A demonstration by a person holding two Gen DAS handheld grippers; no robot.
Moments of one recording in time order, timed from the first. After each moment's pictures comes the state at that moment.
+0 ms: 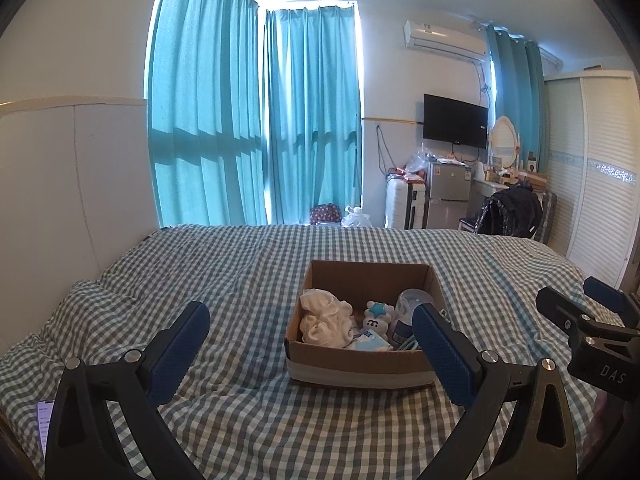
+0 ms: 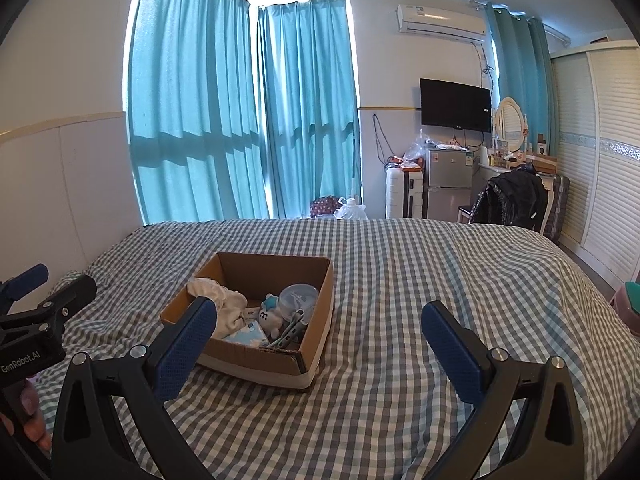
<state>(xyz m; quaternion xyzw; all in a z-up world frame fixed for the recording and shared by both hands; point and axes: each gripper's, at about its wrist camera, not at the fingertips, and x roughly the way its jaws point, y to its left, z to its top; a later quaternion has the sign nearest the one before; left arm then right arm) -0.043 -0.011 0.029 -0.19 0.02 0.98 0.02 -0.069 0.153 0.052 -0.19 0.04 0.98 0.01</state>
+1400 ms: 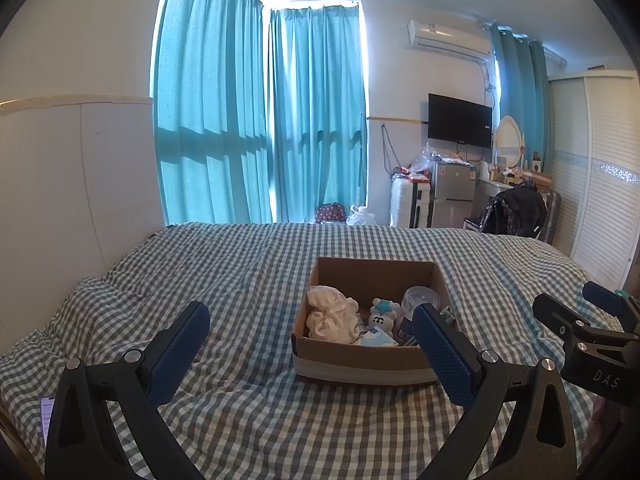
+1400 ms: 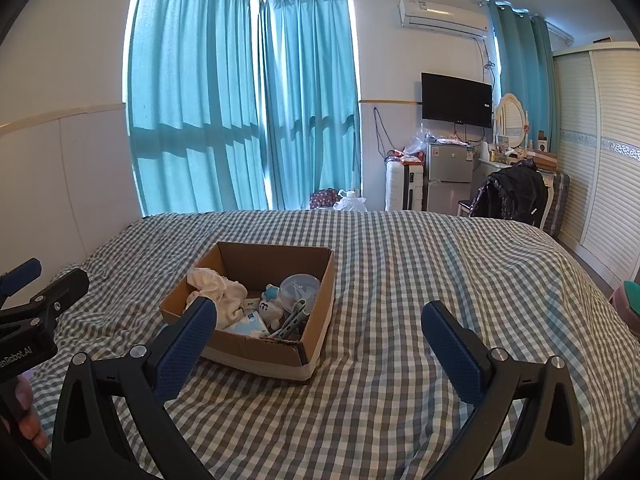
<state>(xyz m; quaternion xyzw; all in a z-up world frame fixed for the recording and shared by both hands) -0.040 -0.016 0.027 -0.19 0.01 0.98 0.02 -0.073 0.146 0.045 -0.20 0.03 0.98 0.01</state>
